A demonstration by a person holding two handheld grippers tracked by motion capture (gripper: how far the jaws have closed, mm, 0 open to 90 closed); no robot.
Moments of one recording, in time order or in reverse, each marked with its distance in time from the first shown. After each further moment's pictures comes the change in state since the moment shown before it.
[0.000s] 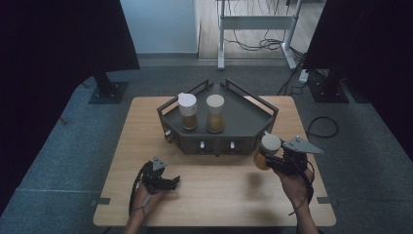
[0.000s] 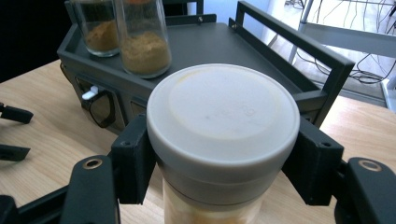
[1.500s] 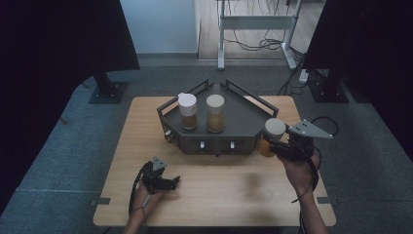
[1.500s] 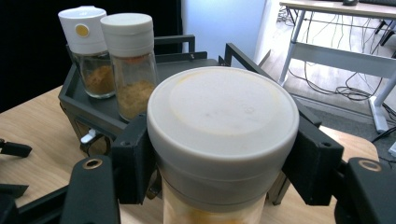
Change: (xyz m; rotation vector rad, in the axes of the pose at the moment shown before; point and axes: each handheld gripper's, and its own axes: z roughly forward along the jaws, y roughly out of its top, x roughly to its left) left arm 0.000 0.000 0.000 0.001 0.000 0.000; right arm -0.005 0.042 -0.007 -0.051 -0.018 -0.004
